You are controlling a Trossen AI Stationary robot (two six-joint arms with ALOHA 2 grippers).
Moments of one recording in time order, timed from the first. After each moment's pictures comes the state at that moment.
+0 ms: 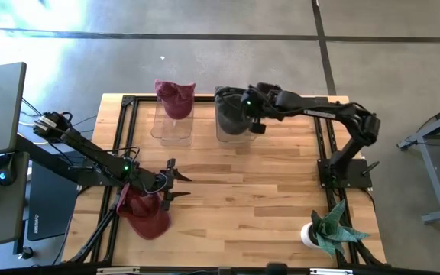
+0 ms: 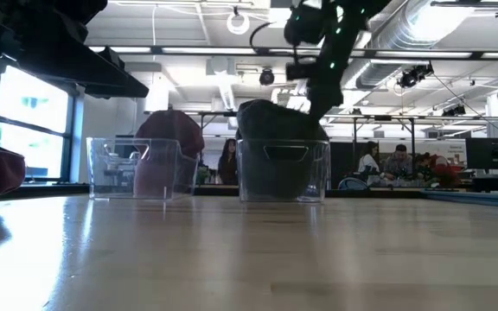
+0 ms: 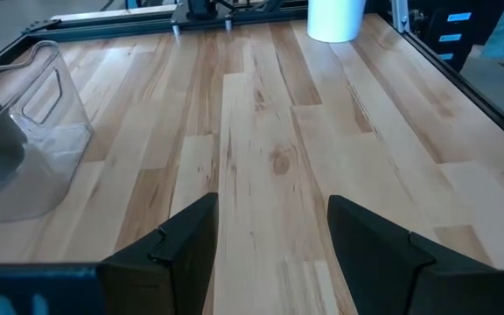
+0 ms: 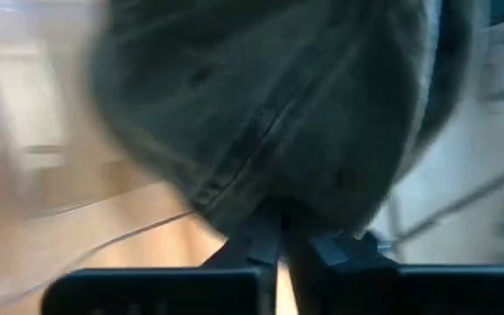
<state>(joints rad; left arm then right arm) -0.48 1.10 0.37 0.35 -0.41 -0.11 -0.43 1.67 1.36 -0.74 0.43 -0.38</state>
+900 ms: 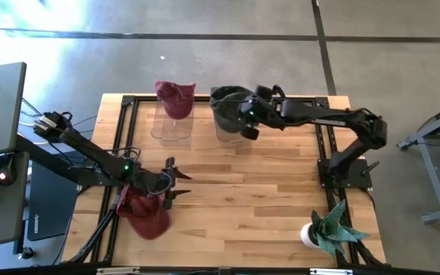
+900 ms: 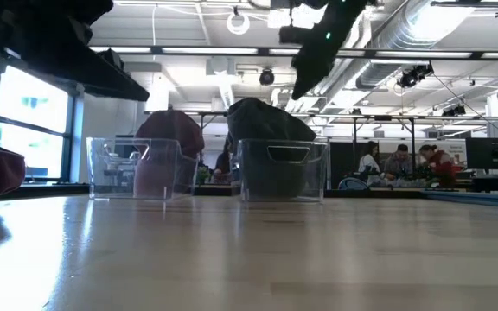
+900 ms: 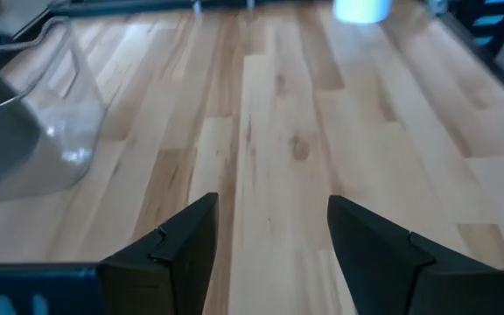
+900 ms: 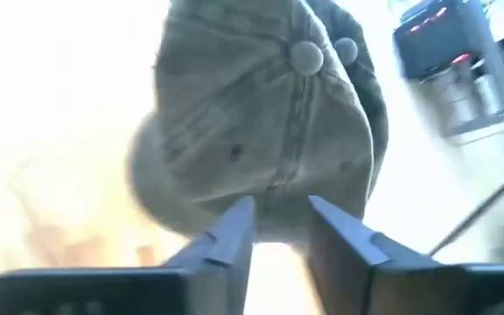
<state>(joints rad) -0.48 1.10 0.43 0.21 -0.47 -0.17 -0.27 1.58 1.36 -0.64 0.50 -0.21</state>
